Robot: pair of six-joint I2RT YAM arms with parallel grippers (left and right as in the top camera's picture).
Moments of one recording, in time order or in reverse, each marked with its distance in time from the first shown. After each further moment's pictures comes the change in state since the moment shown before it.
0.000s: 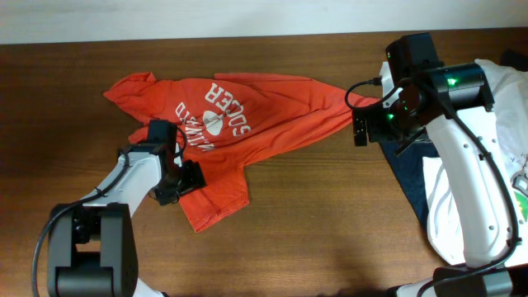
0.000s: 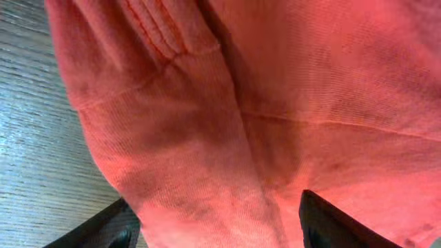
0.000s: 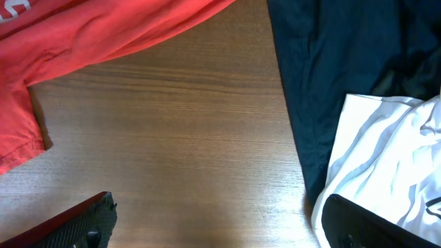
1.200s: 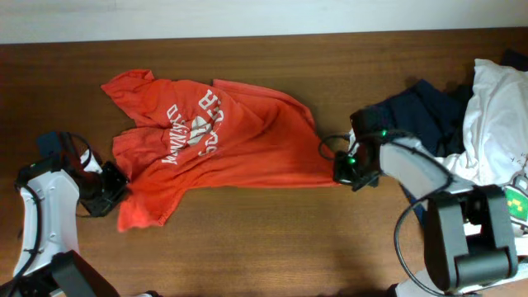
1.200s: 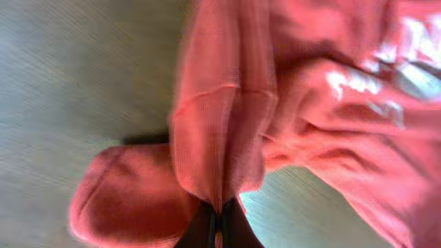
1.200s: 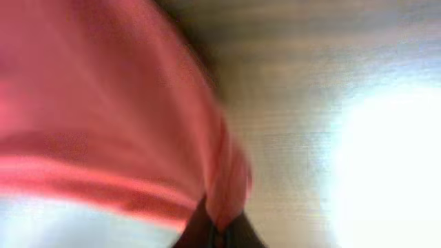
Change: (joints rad) left arm 0.505 -0.209 0.104 -0.293 0.165 0.114; right arm -0.012 0.116 -0.735 0.697 -0.232 0.201
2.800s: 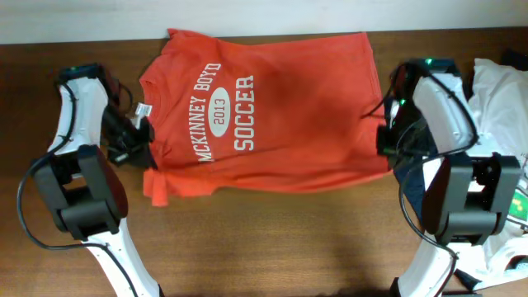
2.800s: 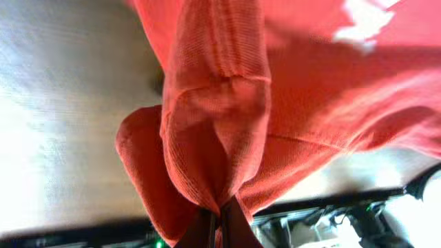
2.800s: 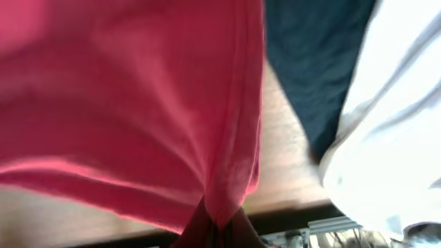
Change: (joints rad) left arm -0.246 0.678 0.806 -0.659 -0.039 0.252; right arm -0.194 0.273 0.602 -0.769 0.198 -0.135
